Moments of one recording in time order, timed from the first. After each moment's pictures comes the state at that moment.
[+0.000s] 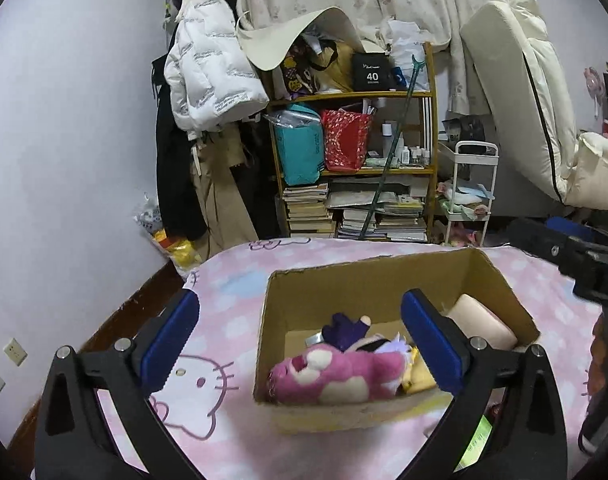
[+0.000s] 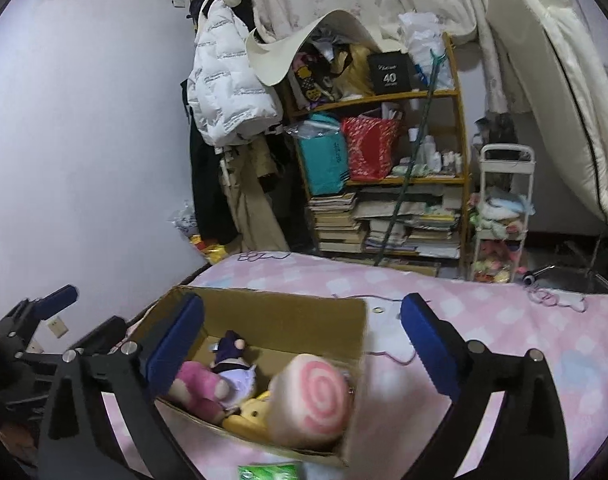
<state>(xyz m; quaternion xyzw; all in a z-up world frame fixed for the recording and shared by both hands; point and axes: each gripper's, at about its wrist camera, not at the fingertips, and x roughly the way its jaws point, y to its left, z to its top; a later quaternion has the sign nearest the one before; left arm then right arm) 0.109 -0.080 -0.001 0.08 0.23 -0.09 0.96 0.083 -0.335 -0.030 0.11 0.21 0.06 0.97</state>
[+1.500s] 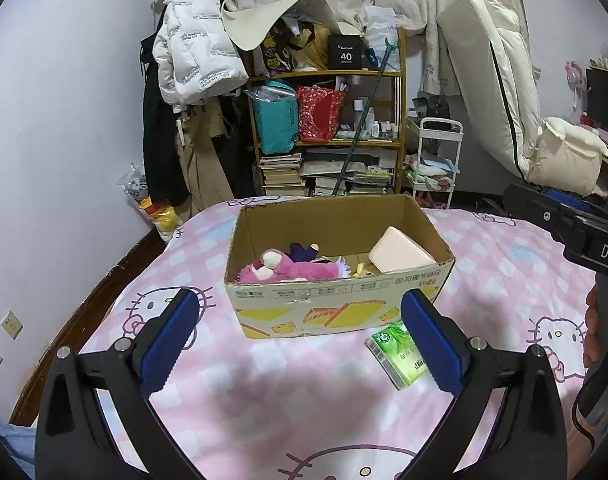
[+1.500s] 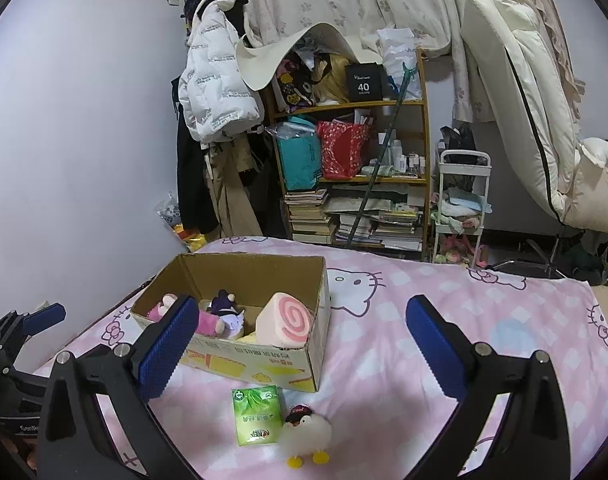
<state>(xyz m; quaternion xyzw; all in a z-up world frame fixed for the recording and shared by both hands) 0.012 -0.081 0.005 0.08 0.28 -0.13 0.95 -0.024 -0.345 -0.010 0.08 0.23 0.01 0.97</state>
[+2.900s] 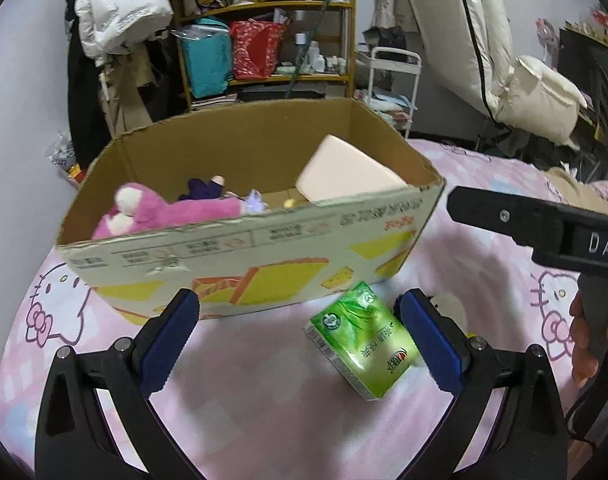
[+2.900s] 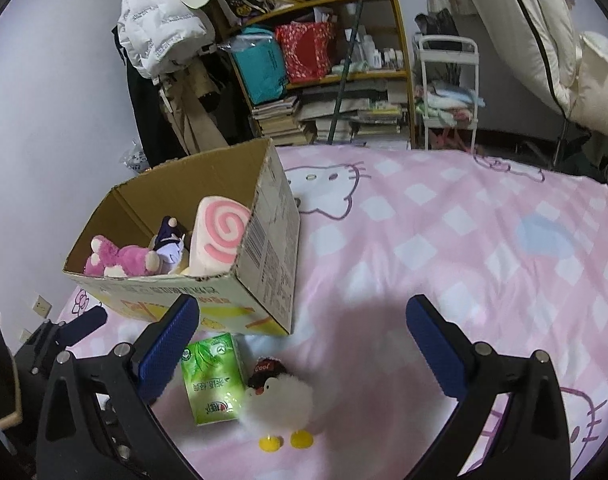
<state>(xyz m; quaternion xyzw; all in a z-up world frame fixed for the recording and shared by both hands) 0.071 -0.148 -0.095 0.10 0.37 -0.22 0.89 0.038 -0.375 -0.106 0.16 0.38 -0.01 0.91</state>
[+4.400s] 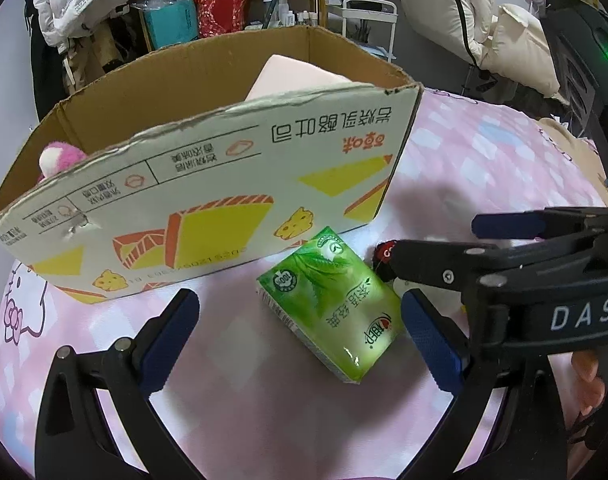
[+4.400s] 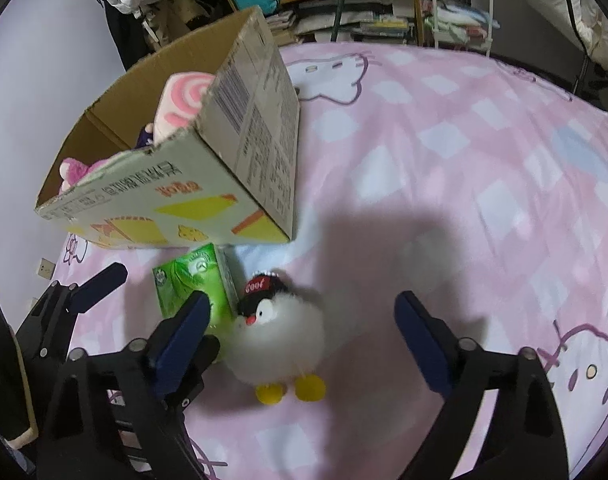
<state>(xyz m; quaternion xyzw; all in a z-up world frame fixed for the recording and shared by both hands) 0.068 -0.174 -0.132 0.14 0.43 -0.25 0.86 0.048 -0.360 -0.161 0.18 0.51 0.02 0.84</state>
